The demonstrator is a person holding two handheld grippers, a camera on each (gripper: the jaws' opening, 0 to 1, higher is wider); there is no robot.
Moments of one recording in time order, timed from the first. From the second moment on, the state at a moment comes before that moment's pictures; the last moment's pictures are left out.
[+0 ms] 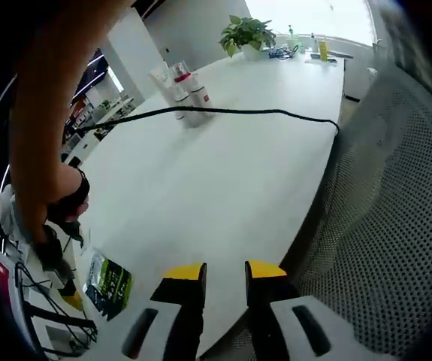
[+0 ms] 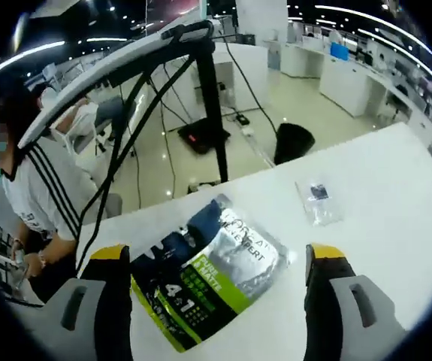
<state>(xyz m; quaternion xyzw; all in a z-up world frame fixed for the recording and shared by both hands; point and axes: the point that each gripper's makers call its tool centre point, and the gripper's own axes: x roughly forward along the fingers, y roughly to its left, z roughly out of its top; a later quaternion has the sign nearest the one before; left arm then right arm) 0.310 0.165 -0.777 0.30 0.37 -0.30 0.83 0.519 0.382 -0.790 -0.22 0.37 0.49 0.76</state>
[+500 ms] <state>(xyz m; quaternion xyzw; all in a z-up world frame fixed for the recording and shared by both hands) 0.309 0.168 -0.779 0.30 0.38 -0.30 0.83 0.490 0.387 -0.833 -0.24 0.44 0.42 0.75</state>
